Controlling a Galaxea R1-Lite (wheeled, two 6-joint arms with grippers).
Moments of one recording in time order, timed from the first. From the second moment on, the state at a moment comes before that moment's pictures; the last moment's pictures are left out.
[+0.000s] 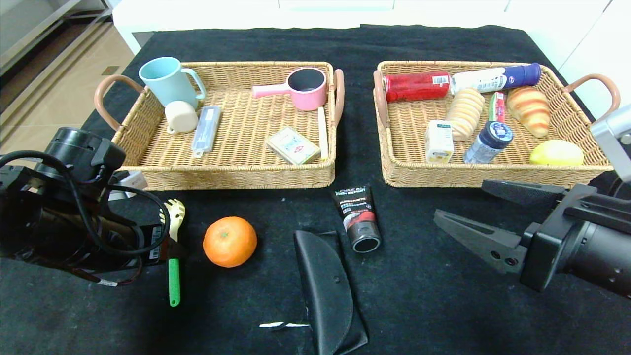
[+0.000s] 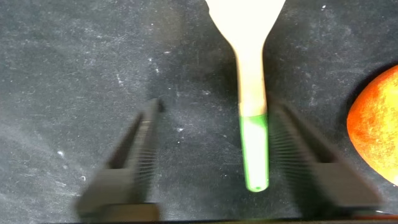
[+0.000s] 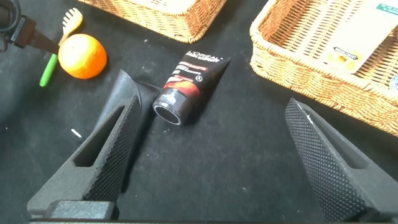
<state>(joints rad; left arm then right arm) -0.14 1.55 -1.10 0.49 0.11 -0.28 0.69 1.28 -0.72 -0.46 -0.05 0.00</state>
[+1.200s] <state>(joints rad) -0.12 1.55 -1.09 0.49 0.11 -0.28 0.69 1.28 -0.71 -0.46 -0.05 -0.01</state>
